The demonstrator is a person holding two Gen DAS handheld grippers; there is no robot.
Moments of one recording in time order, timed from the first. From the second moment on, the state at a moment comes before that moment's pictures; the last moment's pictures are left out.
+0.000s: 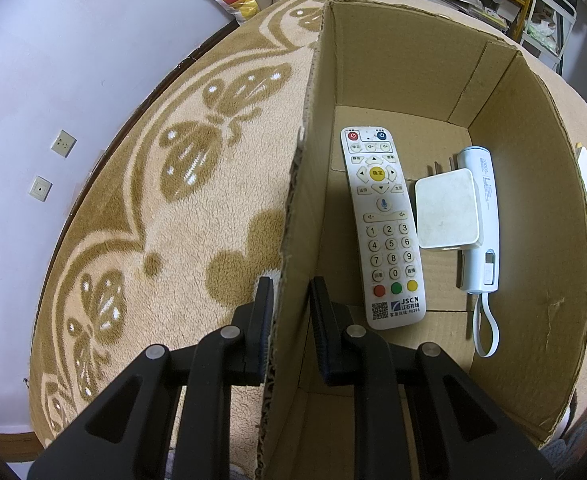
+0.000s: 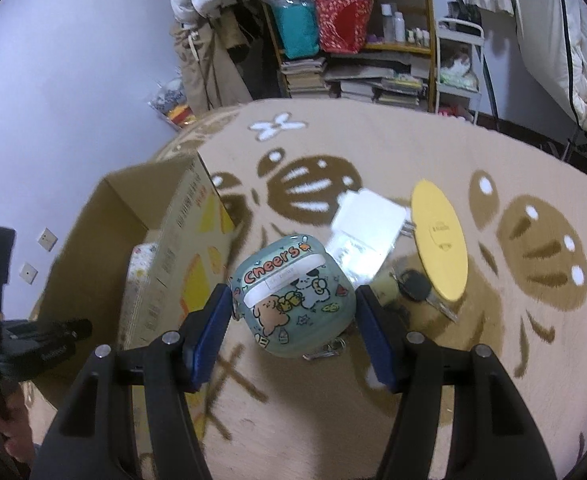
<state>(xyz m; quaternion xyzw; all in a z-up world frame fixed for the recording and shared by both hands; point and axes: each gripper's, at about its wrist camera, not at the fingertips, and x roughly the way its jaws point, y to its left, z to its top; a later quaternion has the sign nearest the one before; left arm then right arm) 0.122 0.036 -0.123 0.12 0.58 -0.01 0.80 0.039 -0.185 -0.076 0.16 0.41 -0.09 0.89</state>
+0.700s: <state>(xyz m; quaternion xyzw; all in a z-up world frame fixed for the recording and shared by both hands) 0.123 0.035 -0.124 0.12 0.58 -0.01 0.80 0.082 -0.142 0.008 0.12 0.33 -0.02 0.93</state>
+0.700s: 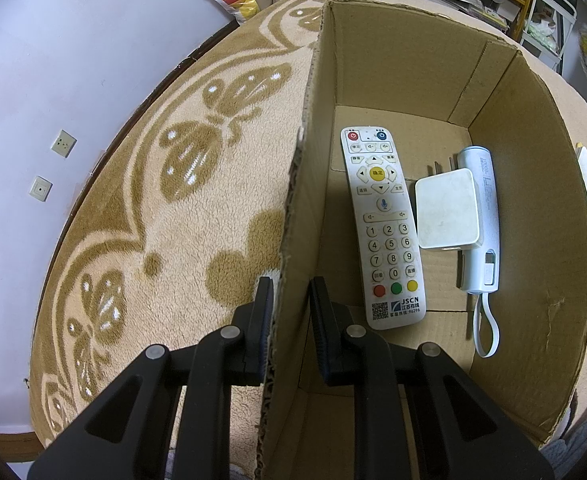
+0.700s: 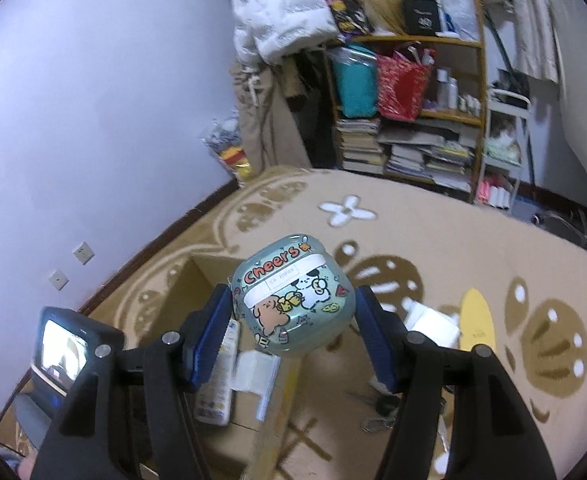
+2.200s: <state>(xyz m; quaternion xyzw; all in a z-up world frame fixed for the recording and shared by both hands) 0.121 0.036 -0.127 0.13 0.58 -0.01 0.80 0.087 -0.108 -0.033 0.11 0.37 0.01 0.92</state>
